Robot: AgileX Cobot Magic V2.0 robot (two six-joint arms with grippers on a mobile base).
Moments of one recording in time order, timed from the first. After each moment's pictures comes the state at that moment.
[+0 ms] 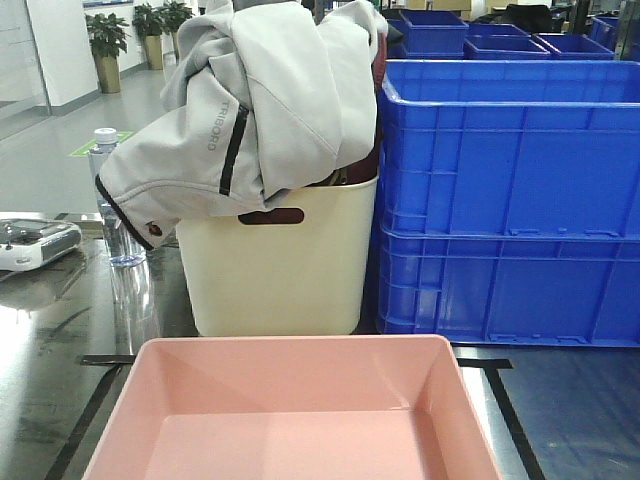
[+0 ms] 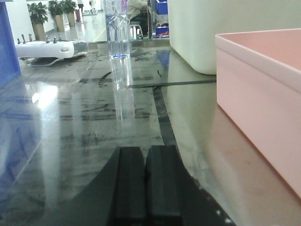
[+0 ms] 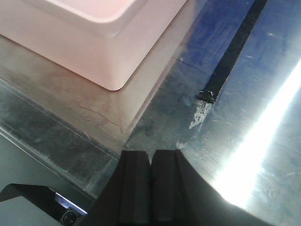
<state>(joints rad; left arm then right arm) -0.06 -0.01 0.02 0.05 0.14 -0.05 0.57 0.36 -0.53 -0.07 0.97 0.02</state>
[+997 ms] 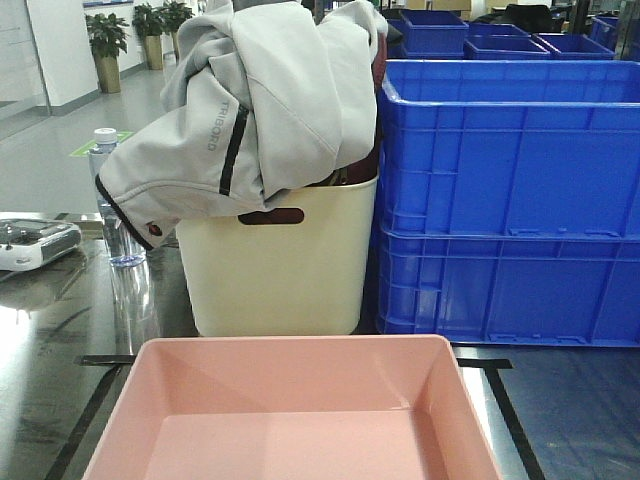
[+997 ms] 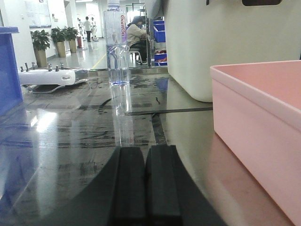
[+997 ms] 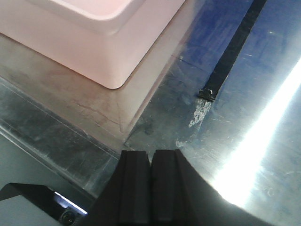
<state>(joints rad) -0.06 -0.01 0.03 0.05 0.05 -0.05 0.57 0.35 -0.53 -0.07 0.97 0.02</state>
